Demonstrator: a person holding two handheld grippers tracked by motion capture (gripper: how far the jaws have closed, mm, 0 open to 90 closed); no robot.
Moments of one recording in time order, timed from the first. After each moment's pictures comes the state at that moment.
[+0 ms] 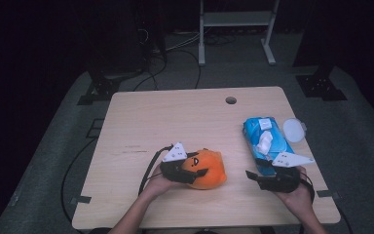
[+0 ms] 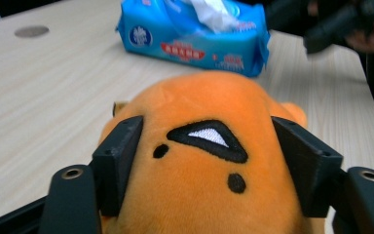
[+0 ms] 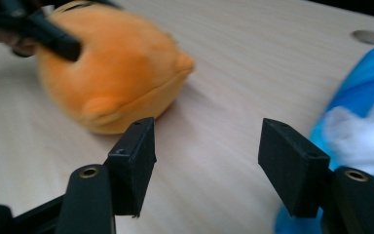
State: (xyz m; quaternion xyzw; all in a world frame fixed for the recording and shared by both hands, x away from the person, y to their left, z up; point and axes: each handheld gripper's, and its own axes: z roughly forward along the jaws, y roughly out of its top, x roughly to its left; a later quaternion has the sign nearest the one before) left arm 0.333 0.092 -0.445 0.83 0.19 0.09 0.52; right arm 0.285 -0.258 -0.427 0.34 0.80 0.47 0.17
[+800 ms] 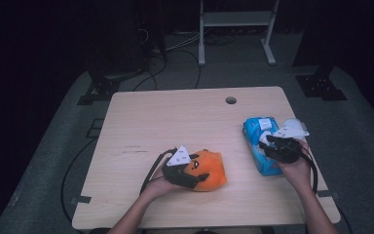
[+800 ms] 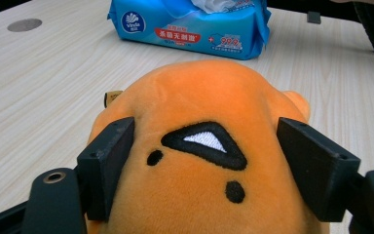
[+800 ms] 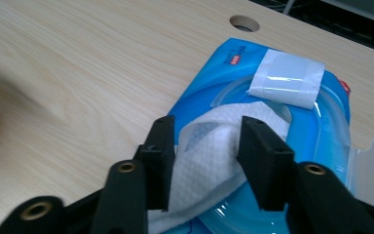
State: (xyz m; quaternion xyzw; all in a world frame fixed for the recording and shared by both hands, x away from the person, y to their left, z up) left arm 0.327 0.084 -0.443 0.85 0.17 0.11 0.49; right arm 0.360 -0.279 -0.427 0.42 0.78 0.37 0.28
